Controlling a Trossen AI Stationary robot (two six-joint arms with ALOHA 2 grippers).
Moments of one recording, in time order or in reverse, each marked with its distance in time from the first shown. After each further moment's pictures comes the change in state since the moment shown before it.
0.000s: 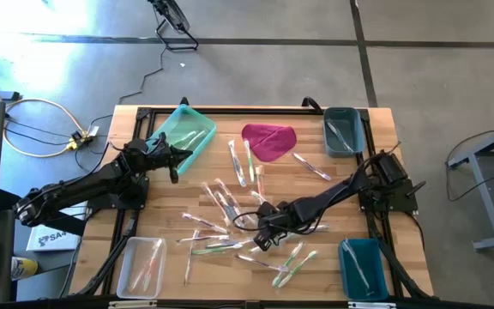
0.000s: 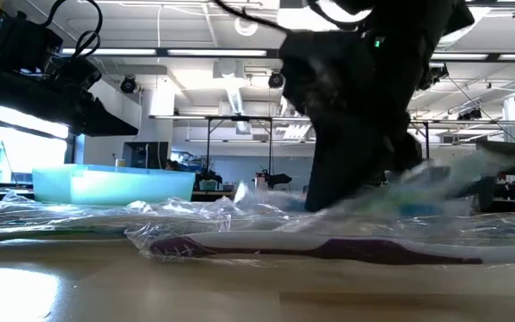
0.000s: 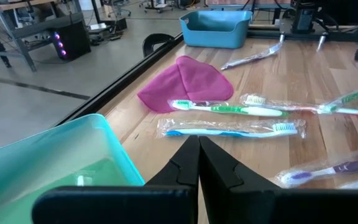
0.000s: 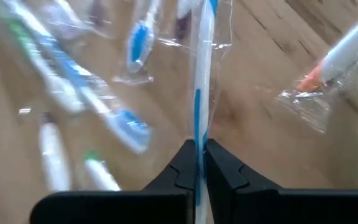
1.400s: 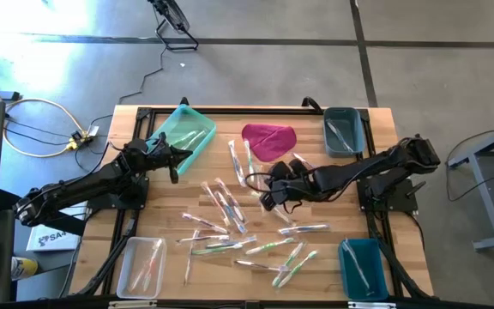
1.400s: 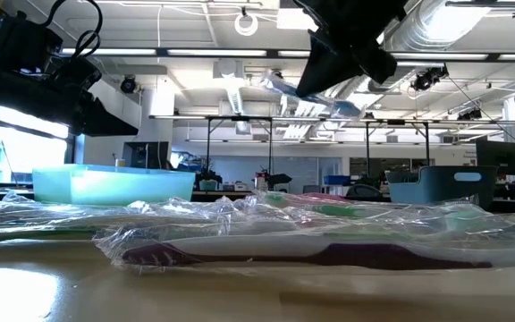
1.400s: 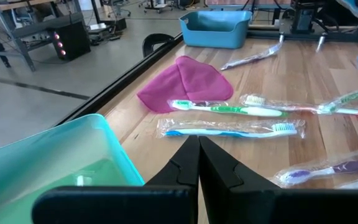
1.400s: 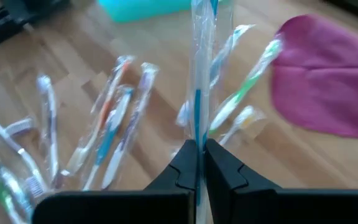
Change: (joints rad) left arm 0.000 0.000 0.000 0.000 0.000 0.000; right arm -0.139 -0.330 0.003 -0.194 0.405 -0.210
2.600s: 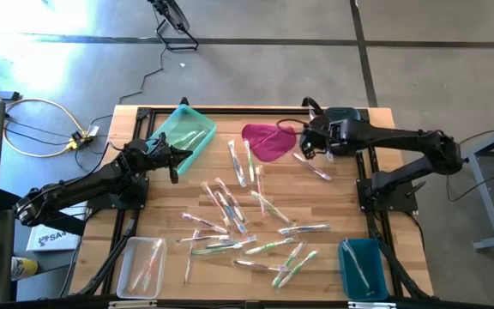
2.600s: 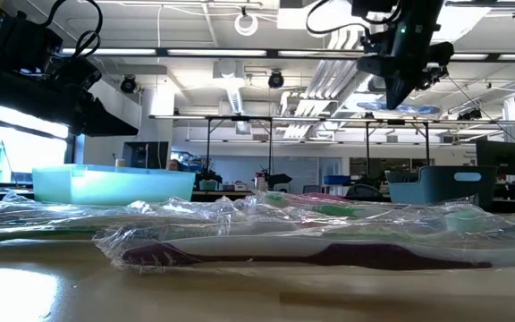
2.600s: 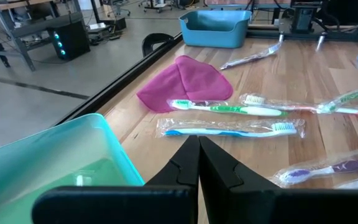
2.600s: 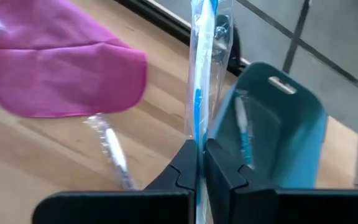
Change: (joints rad) left arm 0.000 0.000 0.000 -0.001 0.000 0.000; right arm -0.450 -0.248 0.000 -0.679 0.104 -0.100
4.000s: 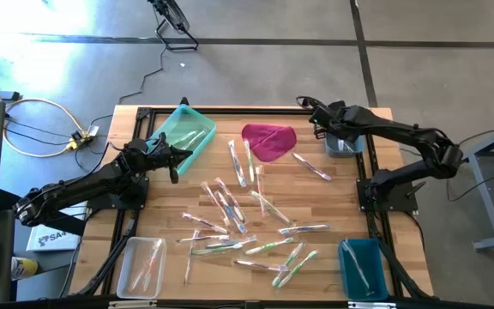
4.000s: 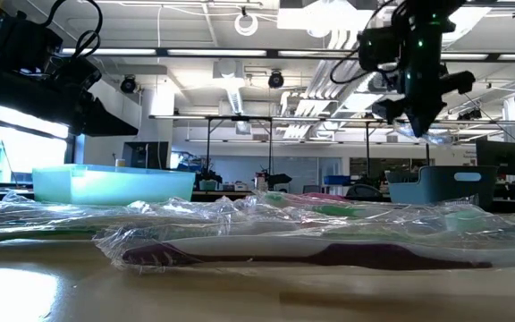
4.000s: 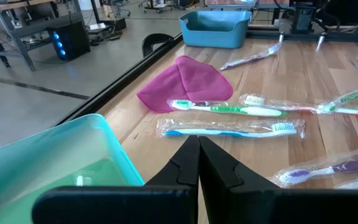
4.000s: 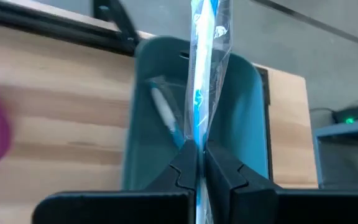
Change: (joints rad) left arm 0.000 0.000 0.000 0.001 0.000 0.000; right arm -0.351 0.002 -0.167 0.112 0.047 0.051
